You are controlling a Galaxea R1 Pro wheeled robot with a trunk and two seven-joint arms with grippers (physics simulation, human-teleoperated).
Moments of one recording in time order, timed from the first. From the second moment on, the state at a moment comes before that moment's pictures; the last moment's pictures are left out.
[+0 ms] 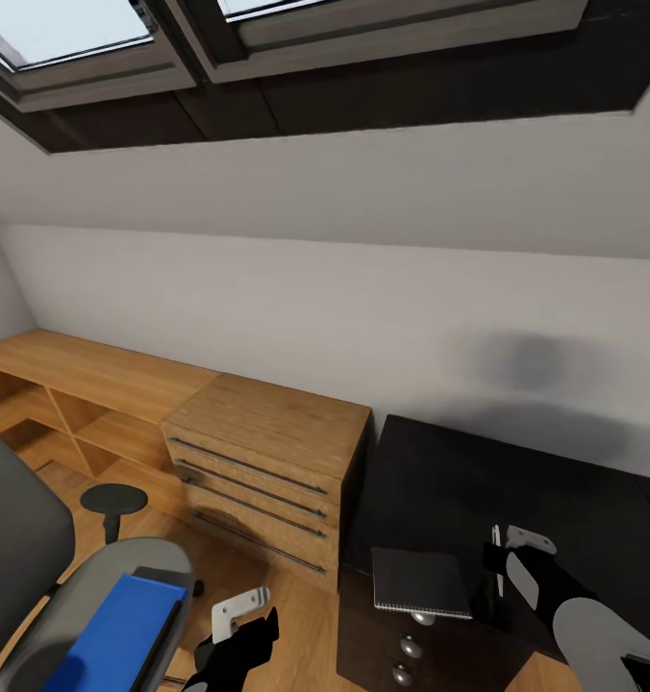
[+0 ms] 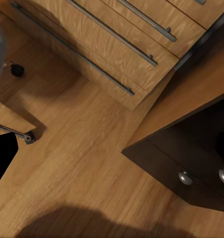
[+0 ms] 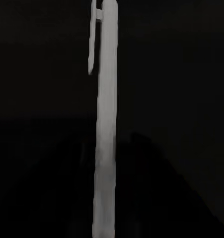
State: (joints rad) left arm 0.02 0.01 -0.46 -1.48 0.61 0.32 0.66; right arm -0.72 -0.16 -0.26 -0.27 -0.08 0.28 -0.10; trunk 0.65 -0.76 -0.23
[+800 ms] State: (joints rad) left arm 0.02 0.01 -0.46 -1.48 0.61 0.33 0.66; right arm -0.72 -0.16 -0.26 -0.38 -0.09 0.29 -0.10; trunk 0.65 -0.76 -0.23
